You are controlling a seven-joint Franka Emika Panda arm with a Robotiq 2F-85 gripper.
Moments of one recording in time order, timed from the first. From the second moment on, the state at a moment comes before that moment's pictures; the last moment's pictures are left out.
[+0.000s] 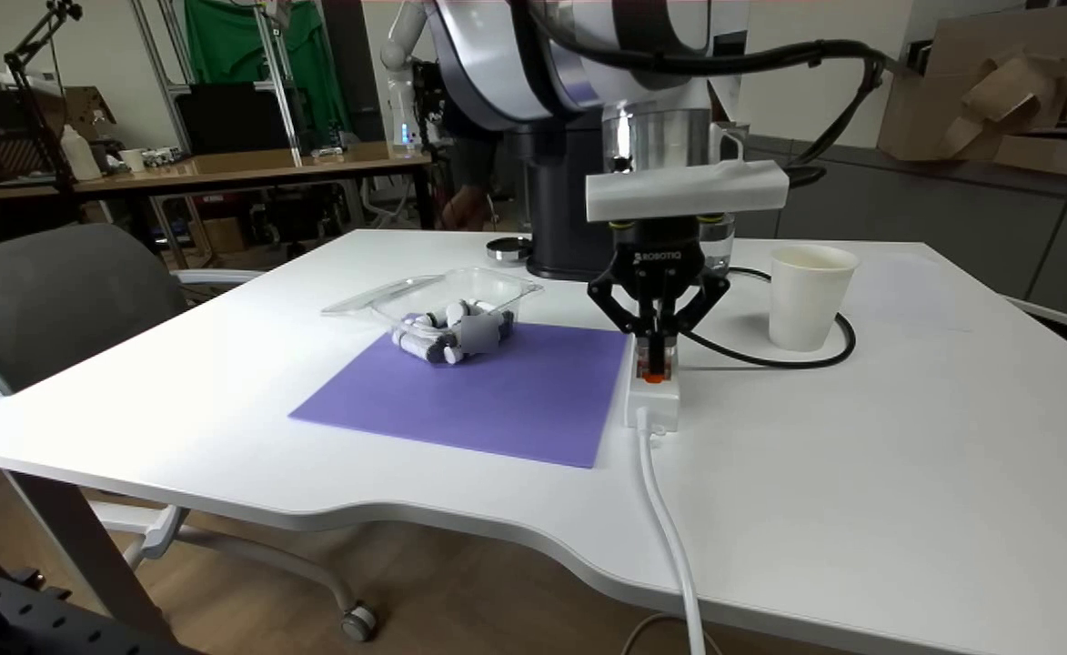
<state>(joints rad) -0.25 0.54 -0.14 -2.13 -0.08 2.57 -0.48</state>
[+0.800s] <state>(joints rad) -0.34 0.59 -0.07 -2.01 -0.01 2.41 -0.53</state>
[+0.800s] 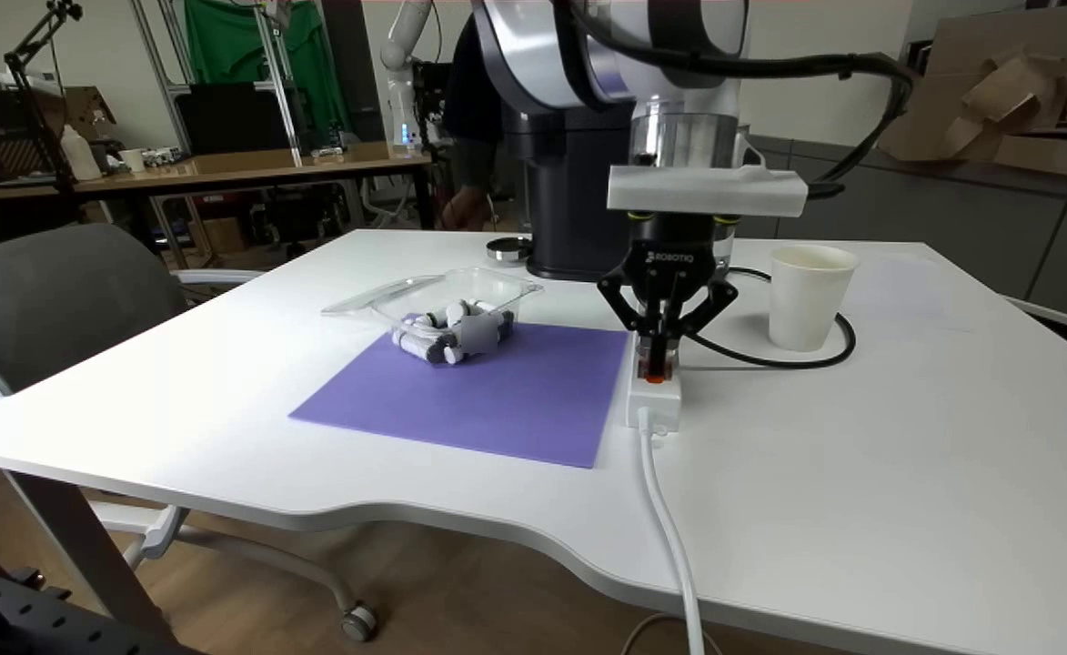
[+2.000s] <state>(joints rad) -0.39 0.60 -0.06 -1.98 0.04 2.36 -0.60</state>
